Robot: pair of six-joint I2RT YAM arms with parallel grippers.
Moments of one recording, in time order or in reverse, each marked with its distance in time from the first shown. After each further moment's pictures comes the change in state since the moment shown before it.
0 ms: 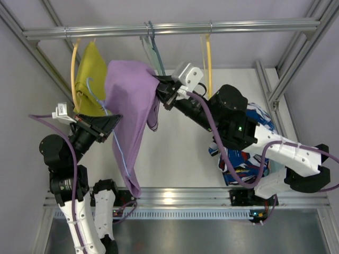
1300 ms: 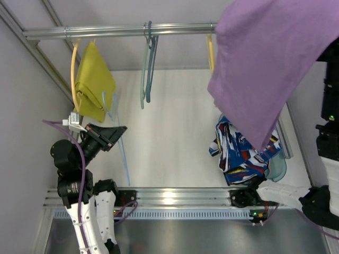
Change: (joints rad) left arm 0.000 -0.117 -0.190 -0.071 0.029 0.196; right arm -0.568 -0.307 0.261 -0.019 0.055 -0.005
